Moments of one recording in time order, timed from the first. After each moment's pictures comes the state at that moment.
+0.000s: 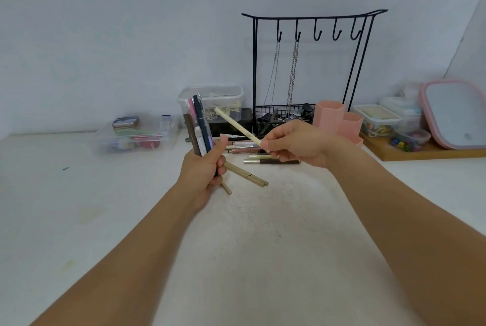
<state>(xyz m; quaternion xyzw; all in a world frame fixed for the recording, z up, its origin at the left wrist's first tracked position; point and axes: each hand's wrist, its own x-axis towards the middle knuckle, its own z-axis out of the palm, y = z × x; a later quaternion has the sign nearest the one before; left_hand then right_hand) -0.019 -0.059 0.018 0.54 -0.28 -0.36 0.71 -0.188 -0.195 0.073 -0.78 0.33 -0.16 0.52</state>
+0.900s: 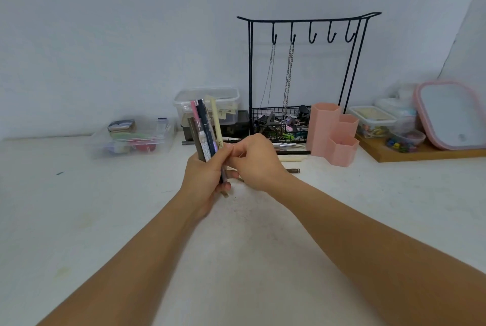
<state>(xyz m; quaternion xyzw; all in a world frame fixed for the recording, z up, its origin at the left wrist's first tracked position) -0.038 -0.059 0.018 0.56 -0.29 -0.32 0.71 -0.137 -0.128 0.046 -0.84 0.30 -0.30 0.35</state>
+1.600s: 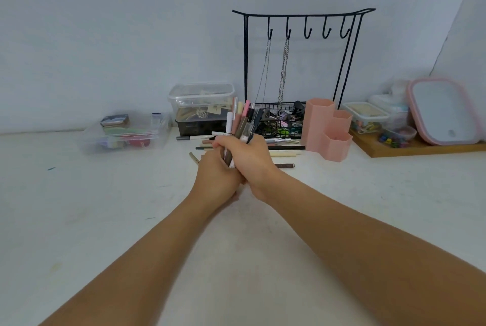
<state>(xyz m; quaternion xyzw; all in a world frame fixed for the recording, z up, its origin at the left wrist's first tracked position) -0.058 -0.061 0.013 0.69 -0.51 -0.13 0.50 -0.131 -0.107 0.050 -0.61 0.36 -0.35 0.61</state>
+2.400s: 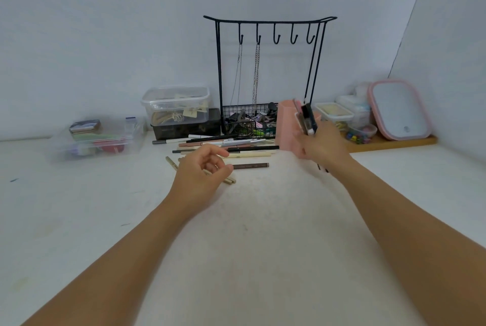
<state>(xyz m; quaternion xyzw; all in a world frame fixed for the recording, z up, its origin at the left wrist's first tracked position) -0.056 -0.060 0.005 0.61 -0.53 -0.17 0.56 -0.273 -0.206 0.057 -0.73 0.51 -0.37 0.26</state>
